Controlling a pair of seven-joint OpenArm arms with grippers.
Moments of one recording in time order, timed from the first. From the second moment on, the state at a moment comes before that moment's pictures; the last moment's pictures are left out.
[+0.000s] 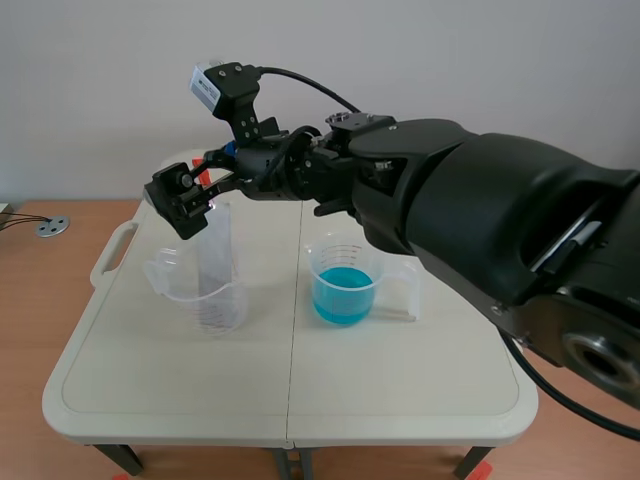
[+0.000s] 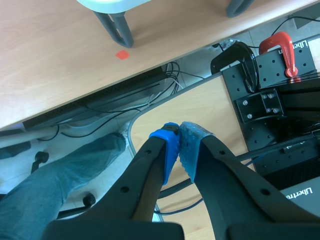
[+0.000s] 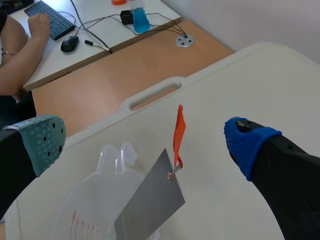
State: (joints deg) left arm 80.2 -32.5 -20.8 114.7 -21.6 -16.4 3.9; right arm 40.8 -5.7 -42.9 35.6 20.9 31.7 3.6
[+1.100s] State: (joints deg) left arm 80.2 -32.6 -20.8 114.7 -21.6 -16.4 3.9; right arm 40.8 -5.7 -42.9 33.7 20.9 30.4 4.0
